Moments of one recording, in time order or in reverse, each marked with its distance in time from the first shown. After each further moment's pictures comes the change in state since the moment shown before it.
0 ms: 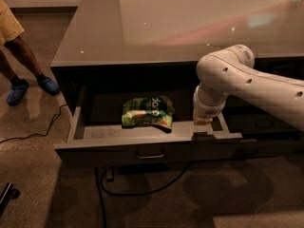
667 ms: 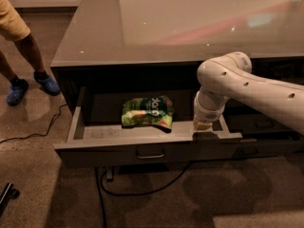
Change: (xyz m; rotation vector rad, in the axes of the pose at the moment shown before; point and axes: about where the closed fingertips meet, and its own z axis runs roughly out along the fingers) arm 0.005 0.006 0.026 -0.057 -0.011 0.013
